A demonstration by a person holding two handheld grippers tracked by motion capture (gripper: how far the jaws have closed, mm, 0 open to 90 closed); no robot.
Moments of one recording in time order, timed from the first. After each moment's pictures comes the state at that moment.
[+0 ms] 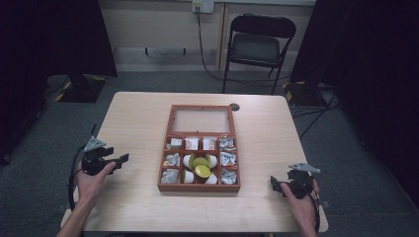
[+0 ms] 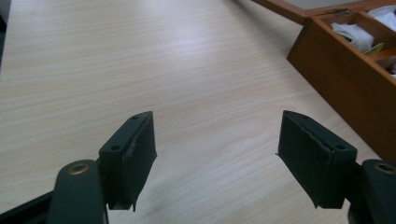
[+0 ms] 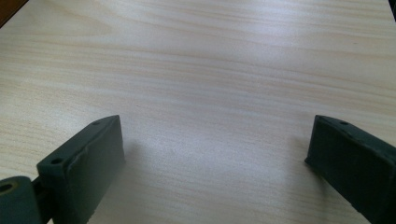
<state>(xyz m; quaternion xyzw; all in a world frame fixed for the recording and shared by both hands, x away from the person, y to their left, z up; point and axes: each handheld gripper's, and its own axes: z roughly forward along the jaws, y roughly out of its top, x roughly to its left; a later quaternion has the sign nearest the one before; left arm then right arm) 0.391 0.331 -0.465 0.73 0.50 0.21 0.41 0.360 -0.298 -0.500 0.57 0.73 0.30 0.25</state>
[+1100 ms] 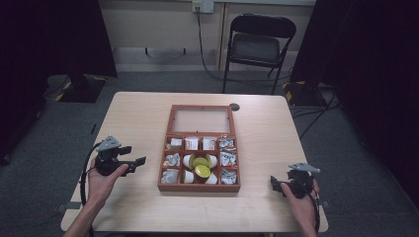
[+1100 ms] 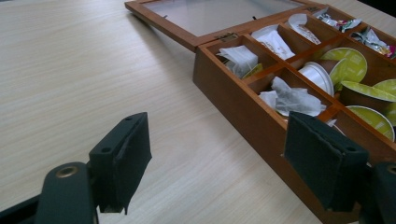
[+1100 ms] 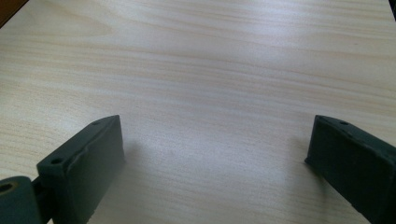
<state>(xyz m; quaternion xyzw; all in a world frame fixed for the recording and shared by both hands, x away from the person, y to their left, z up) 0.382 0.282 -0.435 0.77 0.42 0.16 0.45 0.361 -0.298 -0.500 0.57 0.73 0.30 0.25</state>
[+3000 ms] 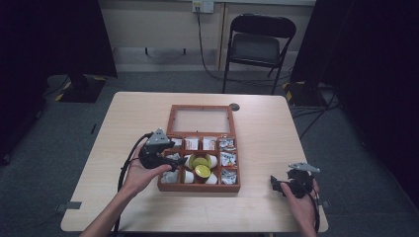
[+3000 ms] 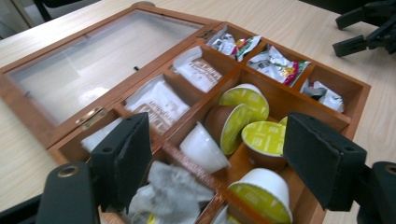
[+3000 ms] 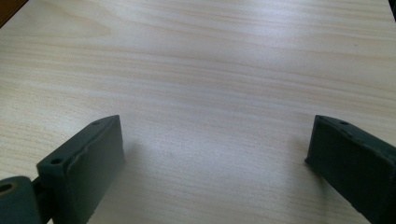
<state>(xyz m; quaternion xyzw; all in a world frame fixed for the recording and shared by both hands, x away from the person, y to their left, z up) 0.399 0.159 -0.404 0.83 0.30 0.12 0.45 0.361 -0.298 -0.500 0.57 0.72 0.30 0.25</state>
